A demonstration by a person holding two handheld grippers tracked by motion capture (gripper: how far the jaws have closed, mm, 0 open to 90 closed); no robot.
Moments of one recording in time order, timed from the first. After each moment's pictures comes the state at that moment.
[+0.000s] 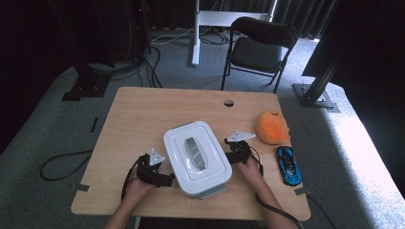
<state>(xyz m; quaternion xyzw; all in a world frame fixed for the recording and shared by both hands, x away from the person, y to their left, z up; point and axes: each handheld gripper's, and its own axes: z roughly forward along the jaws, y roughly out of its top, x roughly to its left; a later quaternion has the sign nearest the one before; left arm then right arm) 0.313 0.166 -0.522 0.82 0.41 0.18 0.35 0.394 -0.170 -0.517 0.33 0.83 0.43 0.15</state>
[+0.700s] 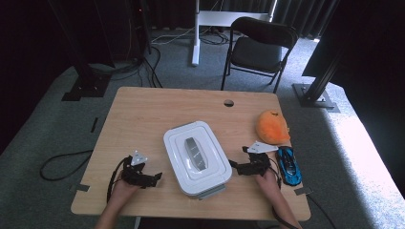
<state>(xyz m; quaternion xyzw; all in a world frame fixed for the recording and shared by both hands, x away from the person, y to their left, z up) 0.315 0.220 -0.540 0.81 0.44 0.16 0.34 0.348 -0.224 -0.514 0.35 0.81 0.45 0.16</state>
